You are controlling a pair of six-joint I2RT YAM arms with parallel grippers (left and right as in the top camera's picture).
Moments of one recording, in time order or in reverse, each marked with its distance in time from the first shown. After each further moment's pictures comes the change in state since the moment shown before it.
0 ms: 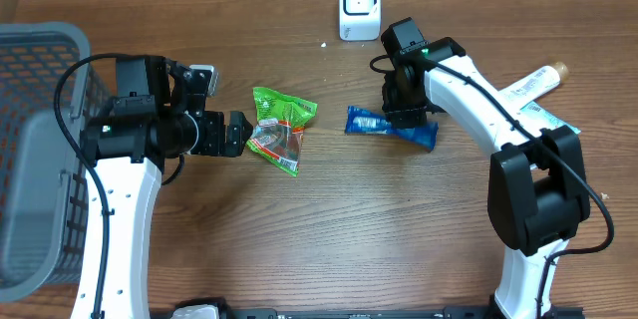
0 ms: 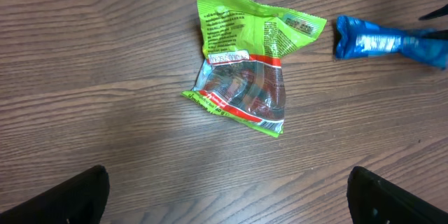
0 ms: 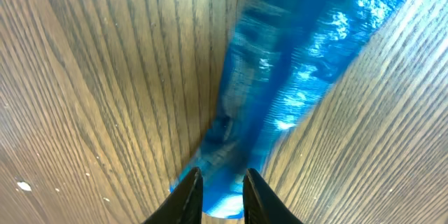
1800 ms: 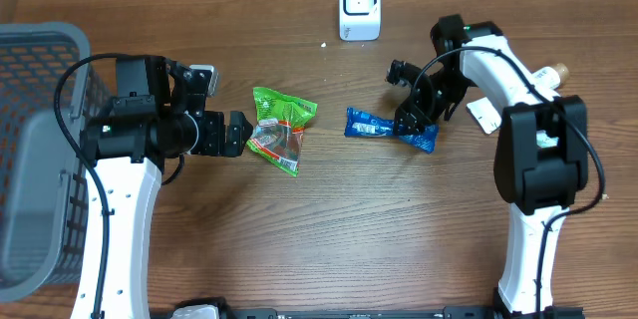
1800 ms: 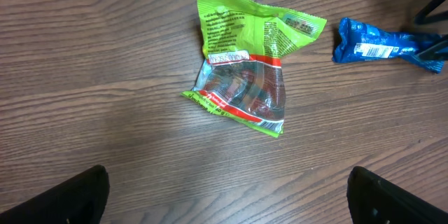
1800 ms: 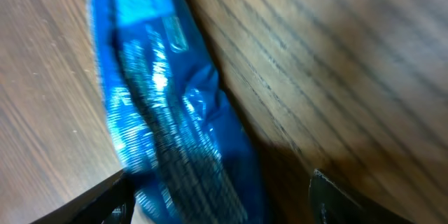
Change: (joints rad) left arm 0.000 0.000 0.000 0.000 0.000 0.000; right arm -0.215 0.218 0.139 -0.202 -0.397 -2.583
